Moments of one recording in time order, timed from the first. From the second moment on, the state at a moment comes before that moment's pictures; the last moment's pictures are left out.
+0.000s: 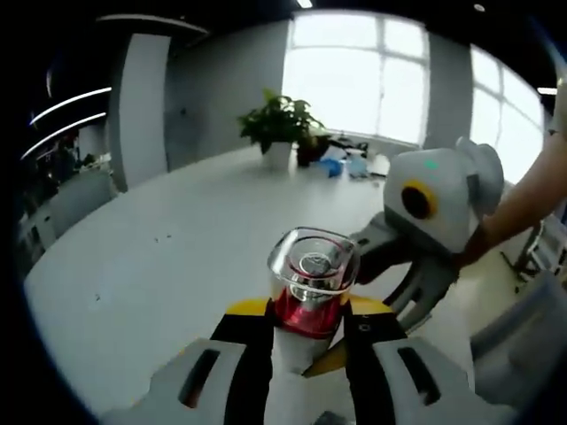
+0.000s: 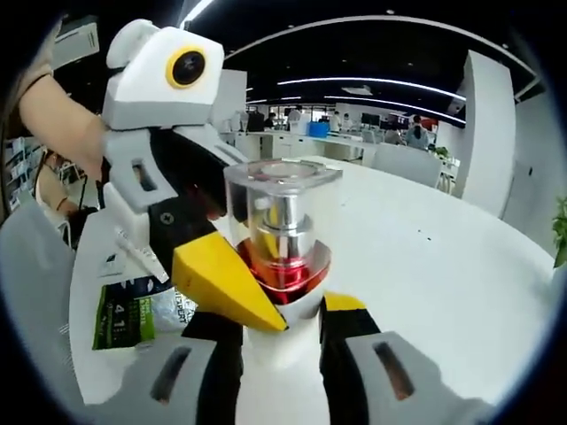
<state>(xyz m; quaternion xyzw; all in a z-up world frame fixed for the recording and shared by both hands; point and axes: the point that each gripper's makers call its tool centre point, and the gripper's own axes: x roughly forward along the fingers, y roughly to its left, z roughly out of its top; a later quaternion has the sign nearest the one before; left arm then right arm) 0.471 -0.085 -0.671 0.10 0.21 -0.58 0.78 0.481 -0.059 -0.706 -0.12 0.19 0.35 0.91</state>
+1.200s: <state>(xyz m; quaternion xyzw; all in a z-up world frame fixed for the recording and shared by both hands) 0.519 -0.099 -0.673 0.11 0.20 -0.57 0.79 0.527 -0.074 -0.709 -0.15 0.20 0.36 0.90</state>
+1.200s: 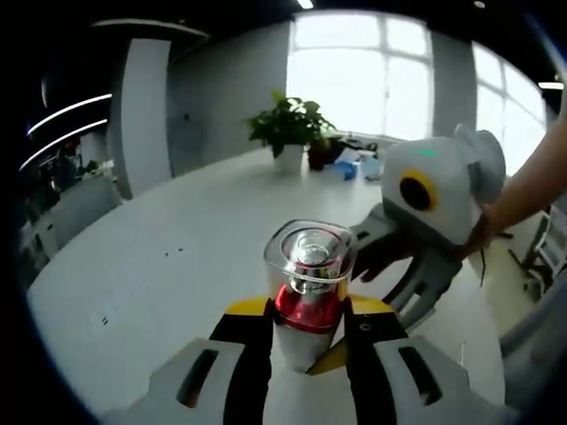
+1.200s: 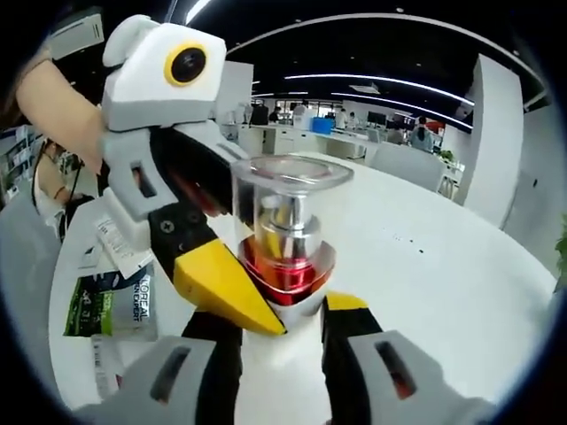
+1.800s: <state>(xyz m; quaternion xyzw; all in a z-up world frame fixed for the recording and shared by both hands) 0.507 -0.087 -0.667 0.10 0.21 -0.56 0.79 0.509 -0.074 -0.705 -0.15 0.21 0.35 0.90</state>
